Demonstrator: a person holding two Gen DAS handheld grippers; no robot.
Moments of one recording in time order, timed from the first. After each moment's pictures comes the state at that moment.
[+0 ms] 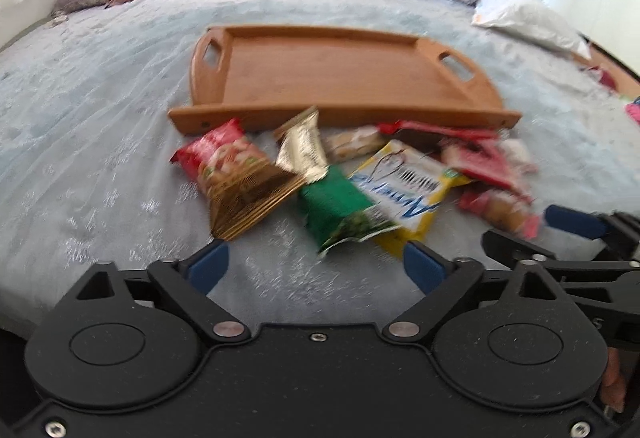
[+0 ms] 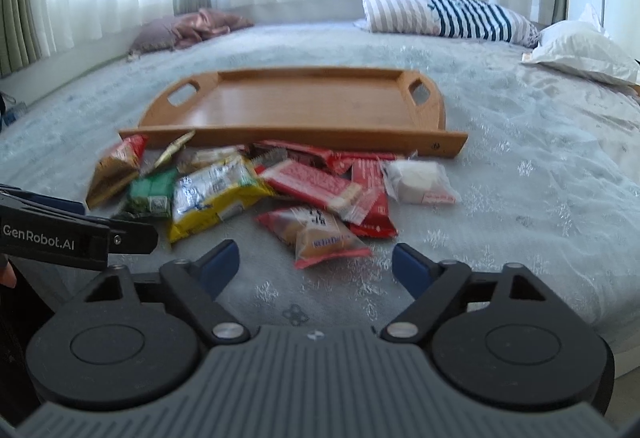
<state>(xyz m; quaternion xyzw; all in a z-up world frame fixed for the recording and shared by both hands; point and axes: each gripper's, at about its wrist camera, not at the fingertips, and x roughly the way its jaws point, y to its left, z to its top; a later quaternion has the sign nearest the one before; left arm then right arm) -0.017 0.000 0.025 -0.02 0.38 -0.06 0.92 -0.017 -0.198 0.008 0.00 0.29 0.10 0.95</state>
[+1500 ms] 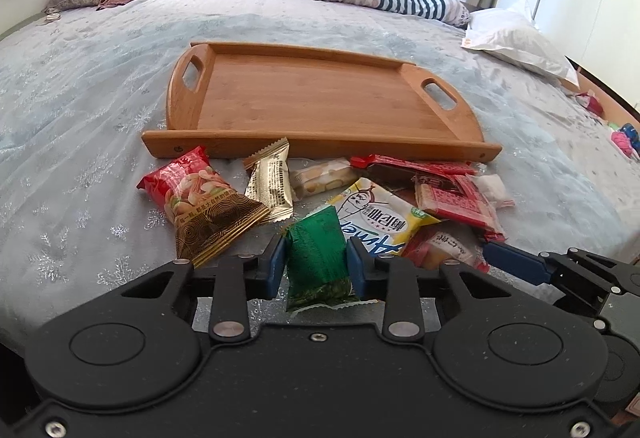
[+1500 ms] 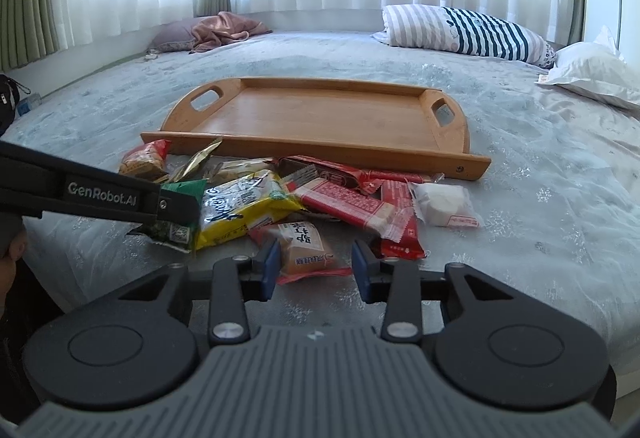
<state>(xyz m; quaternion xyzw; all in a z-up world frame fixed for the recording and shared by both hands) -0.005 -0.011 0.035 -0.06 0.36 -0.07 0.93 -0.020 -0.178 0.013 -0.03 0.28 0.13 0.95</state>
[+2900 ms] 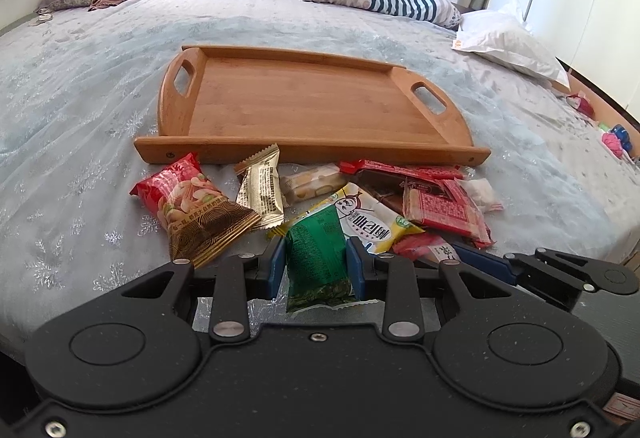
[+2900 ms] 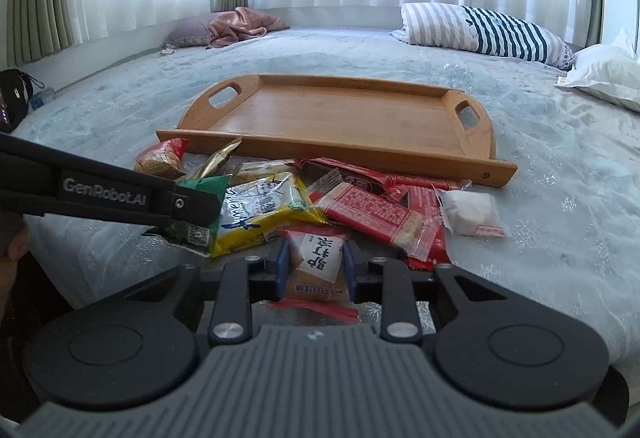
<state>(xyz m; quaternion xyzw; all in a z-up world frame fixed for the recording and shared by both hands) -0.004 -0.010 0.041 -0.06 0.36 -0.08 0.93 -0.012 -0.172 0.015 -0.02 0.29 0.16 0.94</state>
